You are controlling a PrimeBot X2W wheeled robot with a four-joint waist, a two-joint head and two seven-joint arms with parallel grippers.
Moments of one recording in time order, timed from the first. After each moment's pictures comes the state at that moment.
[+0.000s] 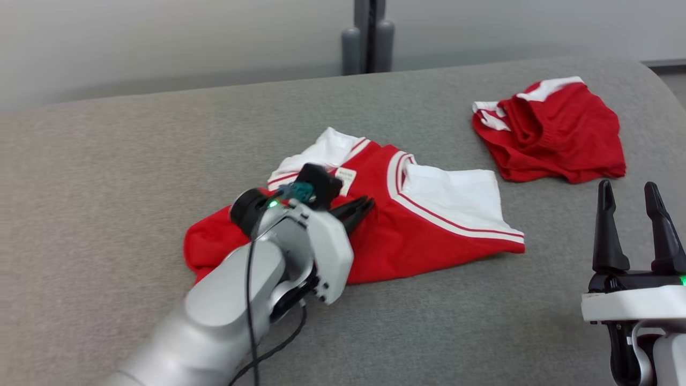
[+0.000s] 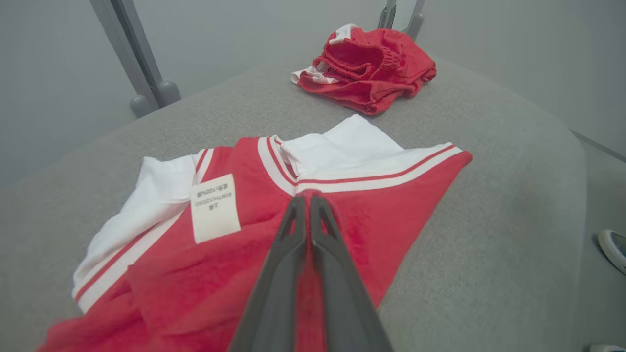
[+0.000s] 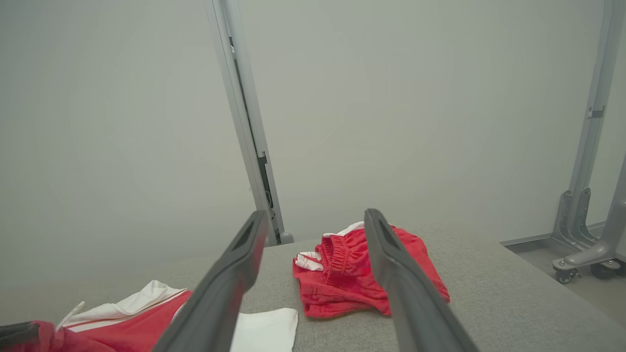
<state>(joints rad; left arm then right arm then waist) -0.78 0.08 -0.93 0.69 -0.71 -0.11 0.08 -0.15 -0.05 -0.11 0.10 0.25 0.13 -0.26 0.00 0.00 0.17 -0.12</state>
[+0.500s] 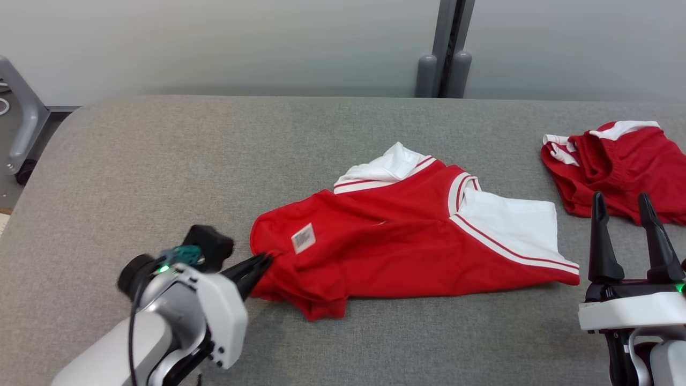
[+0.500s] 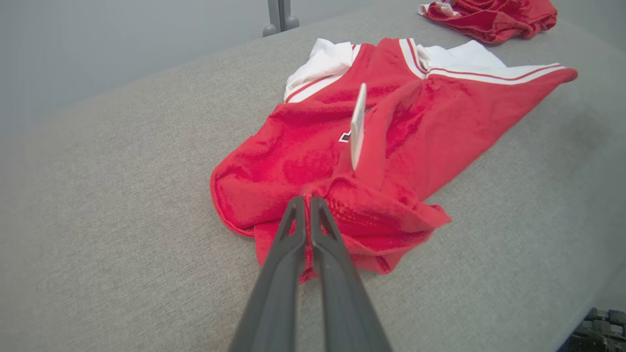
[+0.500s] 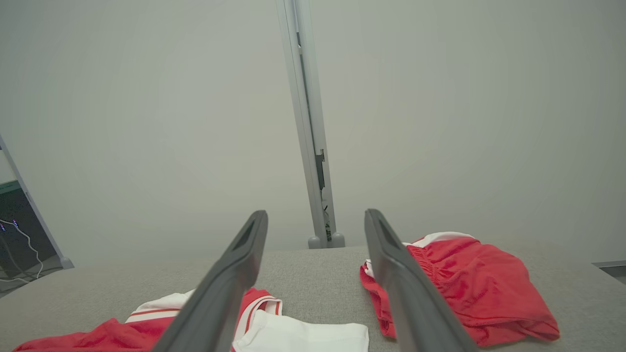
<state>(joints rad) -0.50 0.51 -0.88 0.20 -0.78 -0.01 0.19 -0.13 -0.06 -0.10 0.12 0.24 0.13 -0.26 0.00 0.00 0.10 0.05</state>
